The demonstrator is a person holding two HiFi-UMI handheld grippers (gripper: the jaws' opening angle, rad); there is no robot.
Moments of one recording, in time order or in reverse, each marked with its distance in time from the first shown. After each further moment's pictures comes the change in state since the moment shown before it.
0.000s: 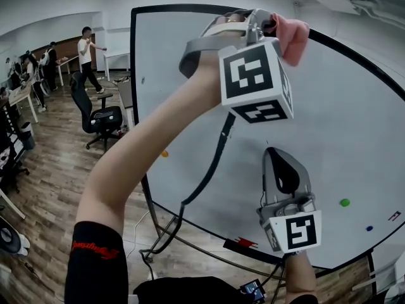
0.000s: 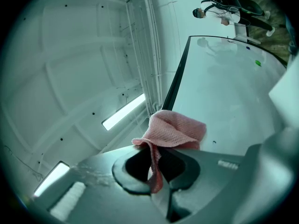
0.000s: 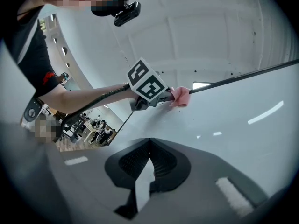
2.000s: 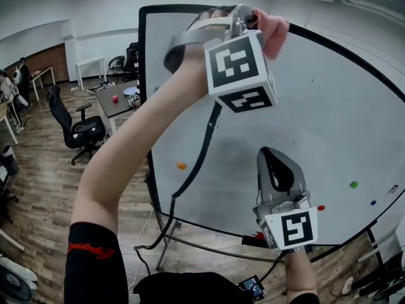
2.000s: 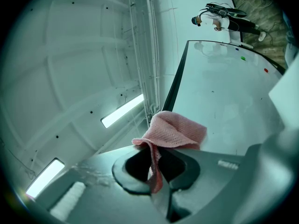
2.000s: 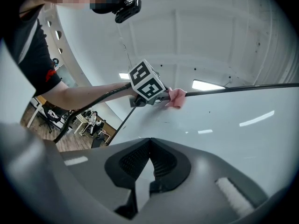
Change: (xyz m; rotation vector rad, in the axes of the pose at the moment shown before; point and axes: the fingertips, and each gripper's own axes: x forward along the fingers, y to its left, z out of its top) left arm -0.003 0.030 -0.085 0.000 -0.050 -0.062; right arm 0.052 0.066 -0.004 -0.050 0.089 -0.122
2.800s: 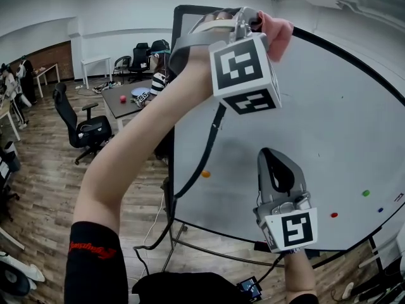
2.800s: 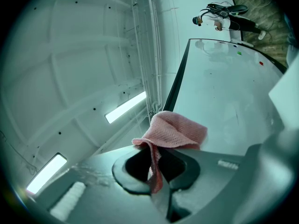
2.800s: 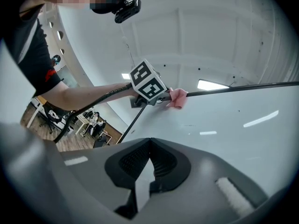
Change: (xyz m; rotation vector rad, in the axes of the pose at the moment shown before) left arm -0.027 0.051 -0.100 -0.016 0.005 0.021; right arm 0.074 0.087 0.018 -0.012 -0.012 0.021
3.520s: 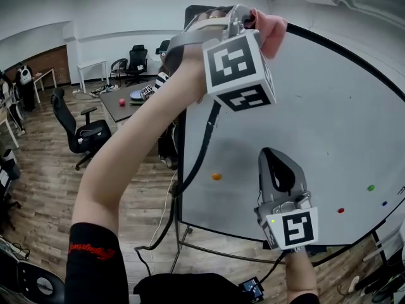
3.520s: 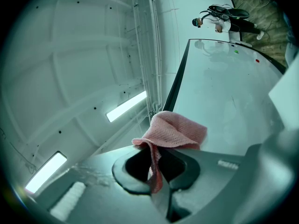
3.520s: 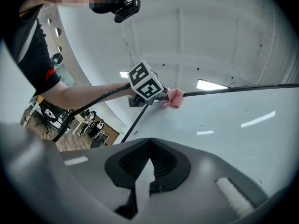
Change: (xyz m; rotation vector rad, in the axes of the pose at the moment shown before) left arm 0.001 0.000 -0.006 0.008 -0.006 -0.008; right arm -0.002 0.001 -0.004 0.007 0.004 -0.035
